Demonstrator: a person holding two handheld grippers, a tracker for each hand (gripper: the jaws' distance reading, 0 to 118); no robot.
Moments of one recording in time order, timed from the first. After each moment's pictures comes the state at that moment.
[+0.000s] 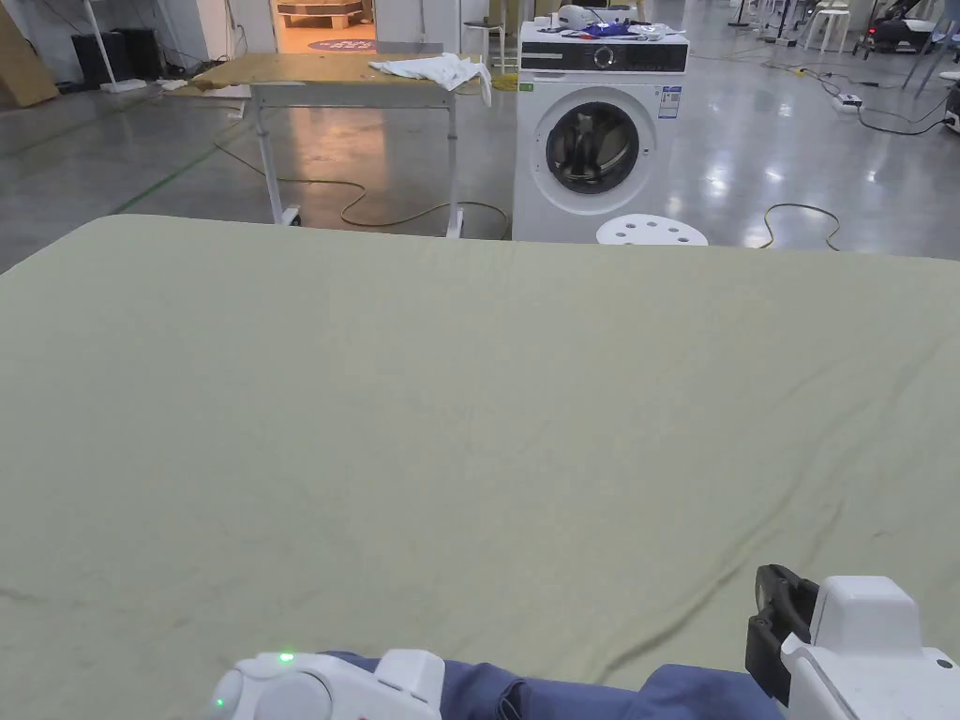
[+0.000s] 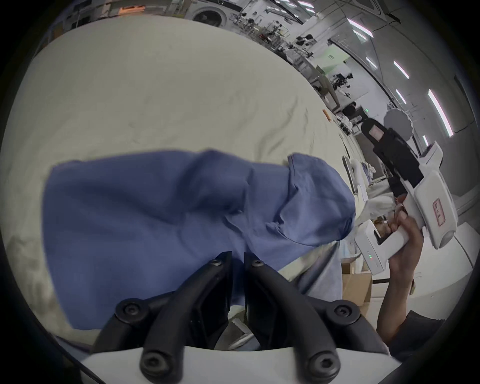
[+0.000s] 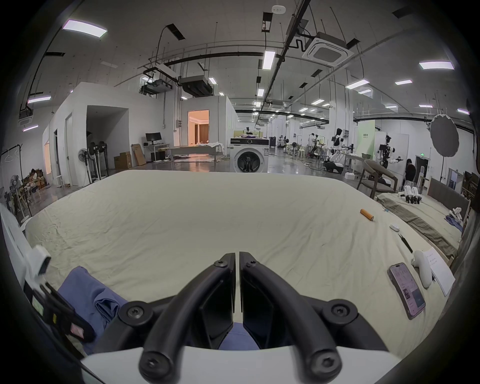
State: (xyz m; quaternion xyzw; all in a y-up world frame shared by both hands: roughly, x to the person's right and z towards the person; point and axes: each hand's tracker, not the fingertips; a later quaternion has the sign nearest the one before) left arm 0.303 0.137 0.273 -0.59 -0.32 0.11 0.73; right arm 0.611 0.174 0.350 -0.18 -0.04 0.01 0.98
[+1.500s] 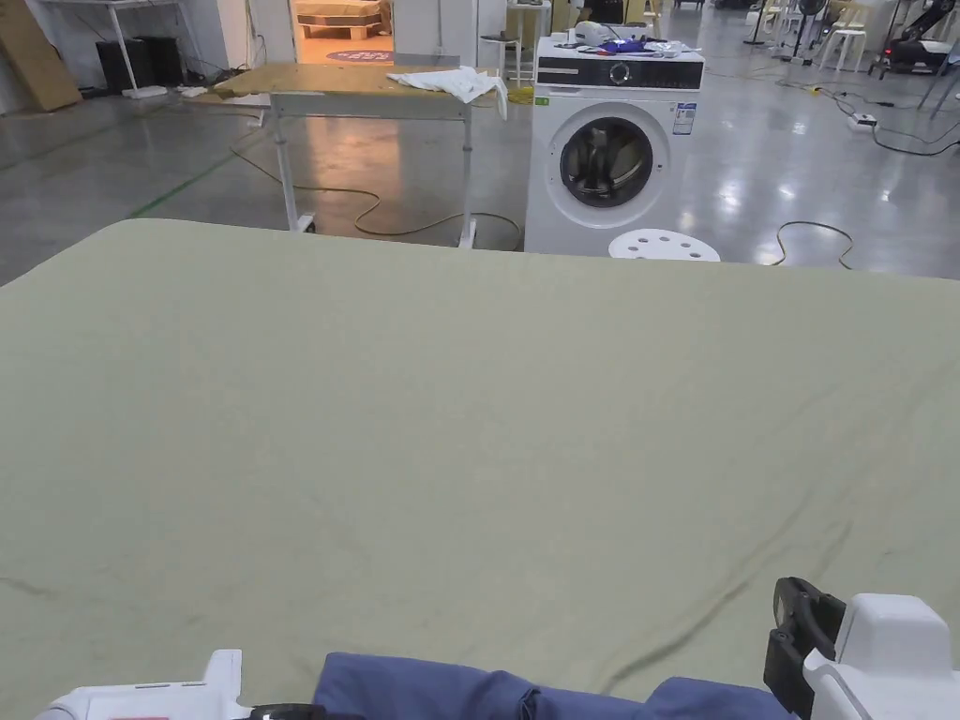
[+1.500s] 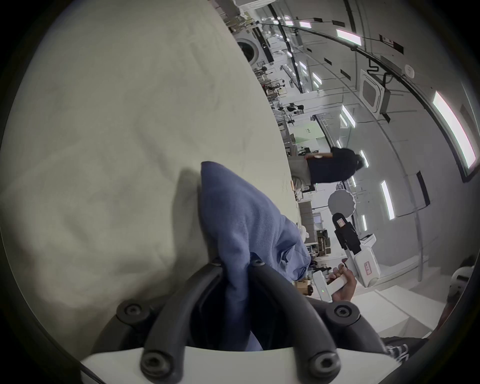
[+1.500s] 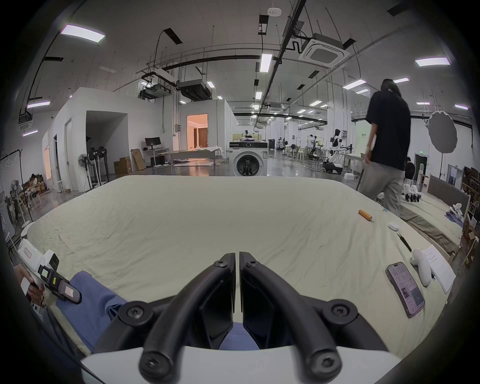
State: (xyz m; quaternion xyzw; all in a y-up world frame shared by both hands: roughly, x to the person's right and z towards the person) left arm 0.122 0.059 0.234 -0.49 -0.35 0.39 0.70; right arm 0.614 0.181 0.357 -0.17 -0.04 0.00 0.98
